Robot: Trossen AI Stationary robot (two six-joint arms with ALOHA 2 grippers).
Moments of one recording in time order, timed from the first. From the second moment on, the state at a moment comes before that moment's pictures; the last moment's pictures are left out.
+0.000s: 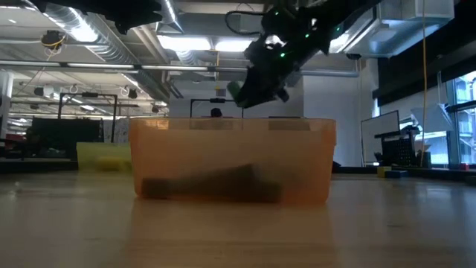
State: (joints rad) left arm 0.43 0.61 0.66 -0.09 0.10 0.10; right arm -0.34 1.72 1.25 -0.17 -0.03 0.21
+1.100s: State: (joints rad) left arm 0.43 0.61 0.66 -0.09 0.10 0.10; right arm -0.32 2.28 1.77 0.18 -0.15 0.18
